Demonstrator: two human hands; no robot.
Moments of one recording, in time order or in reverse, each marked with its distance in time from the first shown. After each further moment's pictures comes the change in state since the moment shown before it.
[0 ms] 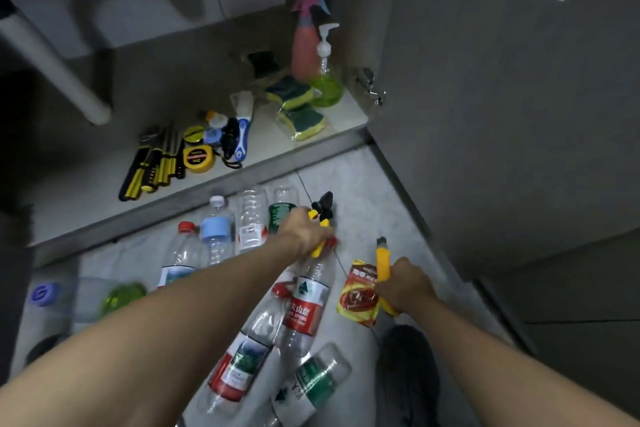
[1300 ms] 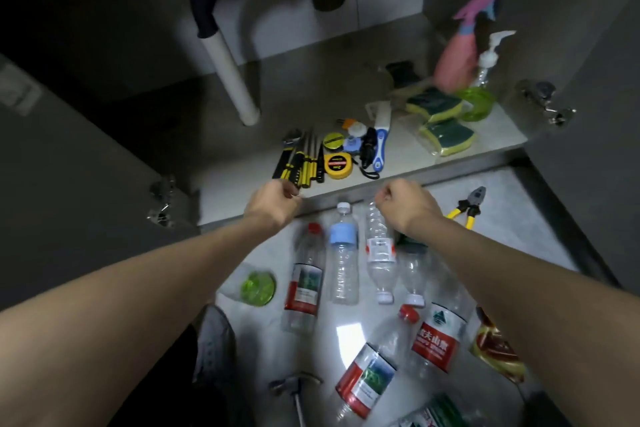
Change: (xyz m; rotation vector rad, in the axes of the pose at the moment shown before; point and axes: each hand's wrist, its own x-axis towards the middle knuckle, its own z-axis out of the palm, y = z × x) left_hand -0.012 -0.111 -0.261 0.264 0.456 -0.003; right_hand -0.008 -0.282 0.005 -0.079 0.138 -0.577
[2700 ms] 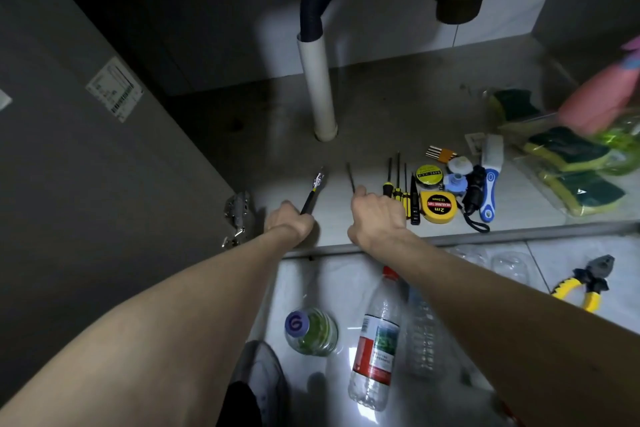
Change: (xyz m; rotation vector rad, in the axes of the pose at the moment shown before) left_hand 0.099 -0.122 -0.035 -0.084 0.019 -0.454; right_hand 0.085 -0.190 0.113 -0.508 0.020 -0.288
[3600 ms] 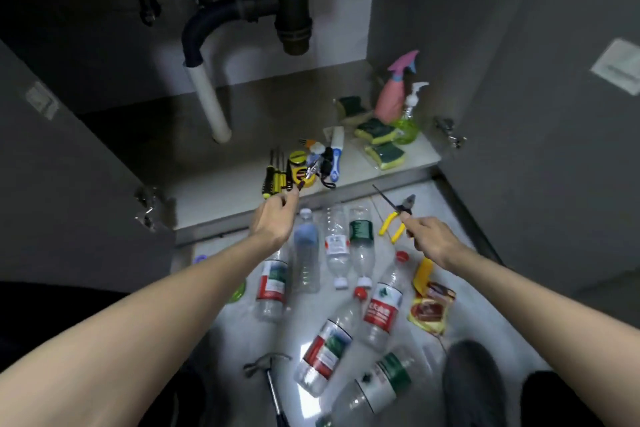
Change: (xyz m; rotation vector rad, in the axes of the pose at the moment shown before) left_hand -0.233 0.061 0.041 -0.204 -0.102 0.524; right_hand -0.278 0.263 -0.036 0.826 -0.013 0.526
